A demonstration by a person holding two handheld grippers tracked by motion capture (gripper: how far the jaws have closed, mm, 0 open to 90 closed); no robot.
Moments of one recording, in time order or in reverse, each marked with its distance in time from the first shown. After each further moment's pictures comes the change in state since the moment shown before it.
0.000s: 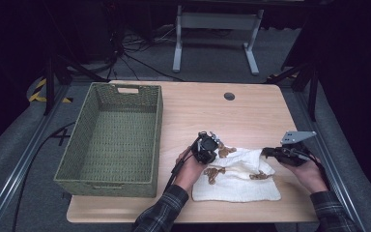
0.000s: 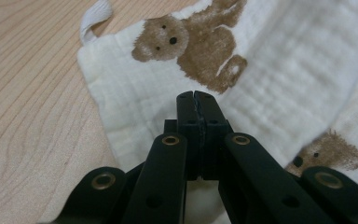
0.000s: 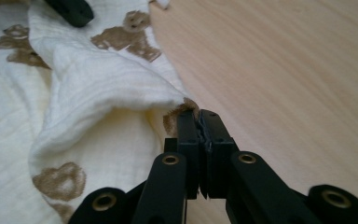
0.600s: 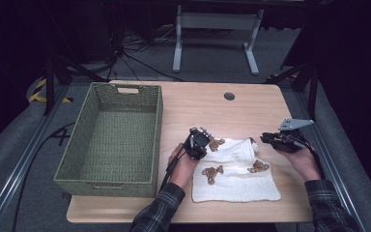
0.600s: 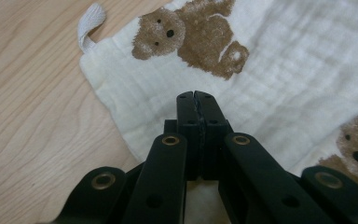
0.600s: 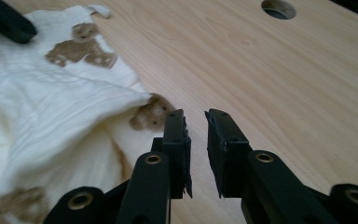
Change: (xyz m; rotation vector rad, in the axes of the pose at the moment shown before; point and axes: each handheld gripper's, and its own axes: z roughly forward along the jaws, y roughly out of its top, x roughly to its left) left arm 0.024 -0.008 -0.010 0.026 0.139 -0.101; right arm -0.027 0.018 0.017 -0.058 -0.048 0.040
